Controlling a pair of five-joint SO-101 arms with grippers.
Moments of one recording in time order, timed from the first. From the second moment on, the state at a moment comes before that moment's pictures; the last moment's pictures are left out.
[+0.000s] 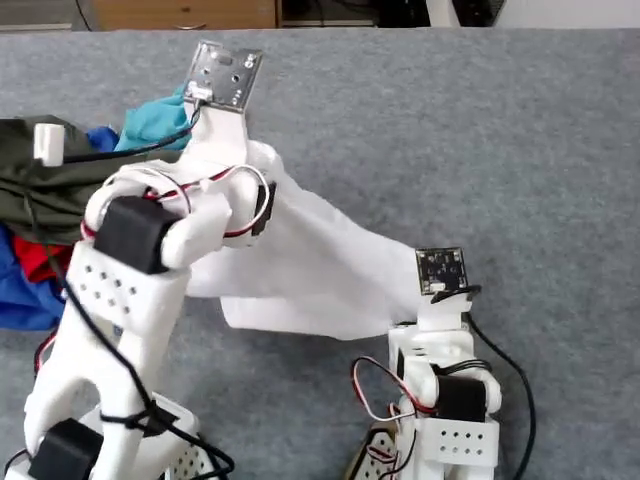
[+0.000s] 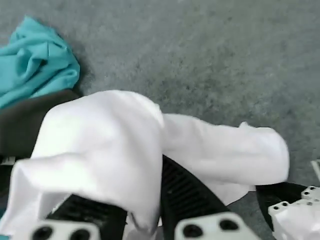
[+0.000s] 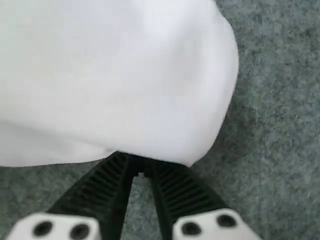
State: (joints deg) left arm 22.2 -28.4 -4.9 84.4 -2.1; right arm 1.6 -103.6 96.6 76.4 -0.9
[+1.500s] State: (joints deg) left arm 12.3 -20.0 6.3 85.3 -8.4; right arm 1.7 -103.6 96.6 76.4 -0.9
